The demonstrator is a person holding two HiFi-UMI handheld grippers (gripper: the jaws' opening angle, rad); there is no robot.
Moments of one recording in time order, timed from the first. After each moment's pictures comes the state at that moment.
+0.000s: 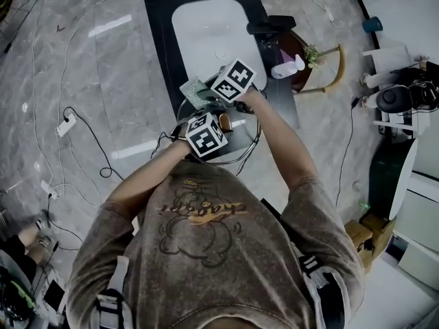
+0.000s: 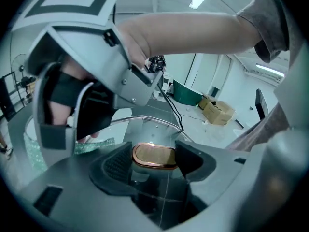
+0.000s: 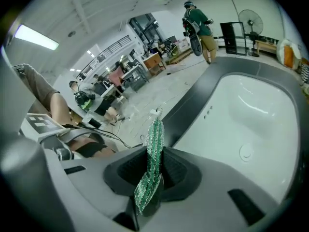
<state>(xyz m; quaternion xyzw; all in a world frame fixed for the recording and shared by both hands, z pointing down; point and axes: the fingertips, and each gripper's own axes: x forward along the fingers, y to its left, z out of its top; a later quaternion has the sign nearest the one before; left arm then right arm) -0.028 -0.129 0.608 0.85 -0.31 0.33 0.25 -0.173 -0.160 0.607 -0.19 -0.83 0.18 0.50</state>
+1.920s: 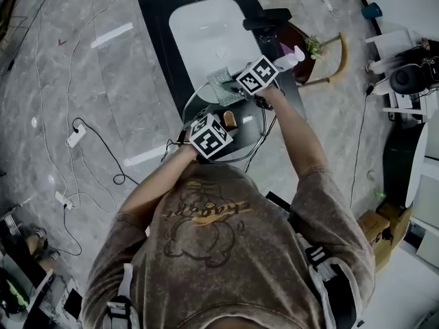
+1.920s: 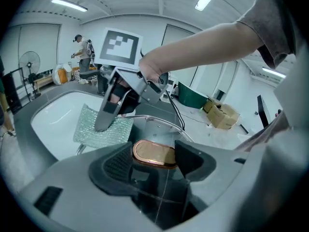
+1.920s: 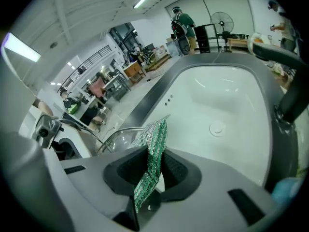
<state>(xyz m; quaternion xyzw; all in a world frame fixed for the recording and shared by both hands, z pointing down) -0.033 -0.127 0.608 0.84 -0.35 0.32 0.27 -0.115 -0.228 0.639 -0.07 -0.84 0.23 0.49</state>
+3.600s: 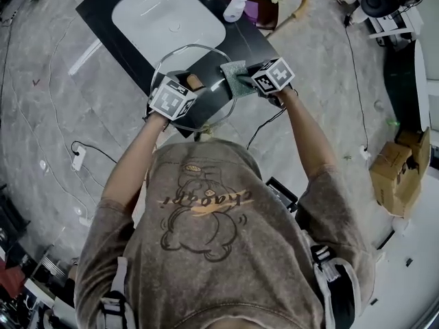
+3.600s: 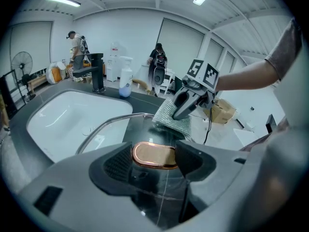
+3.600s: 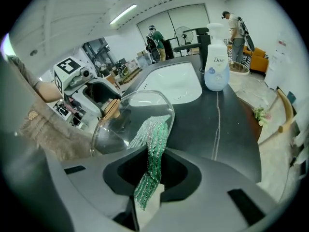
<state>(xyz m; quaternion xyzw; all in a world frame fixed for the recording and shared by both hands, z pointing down) -0.029 -0.132 0.605 0.84 -0.32 0.34 0.27 0.094 -0.170 0.634 0.12 -0.84 0.27 0.45</state>
